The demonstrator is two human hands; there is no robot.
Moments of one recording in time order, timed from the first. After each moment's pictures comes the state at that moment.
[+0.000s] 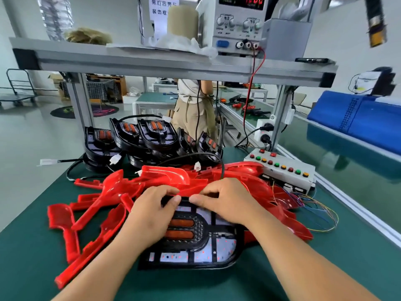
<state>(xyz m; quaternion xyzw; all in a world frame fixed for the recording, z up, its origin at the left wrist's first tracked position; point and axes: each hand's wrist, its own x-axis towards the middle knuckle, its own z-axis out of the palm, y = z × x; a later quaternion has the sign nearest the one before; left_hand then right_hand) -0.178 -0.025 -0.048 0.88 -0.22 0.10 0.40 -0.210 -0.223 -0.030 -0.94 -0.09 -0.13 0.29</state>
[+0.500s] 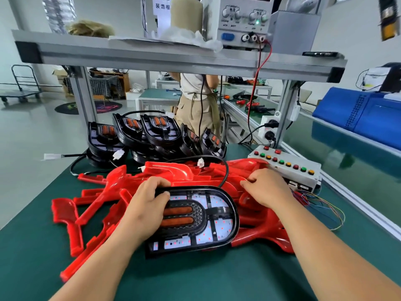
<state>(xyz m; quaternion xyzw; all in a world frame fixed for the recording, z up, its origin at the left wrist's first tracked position) -0.181 -0.026 -0.048 0.67 -0.11 -0.08 0.73 -0.196 -0.294 -0.039 -0.97 0.17 -0.11 0.11</state>
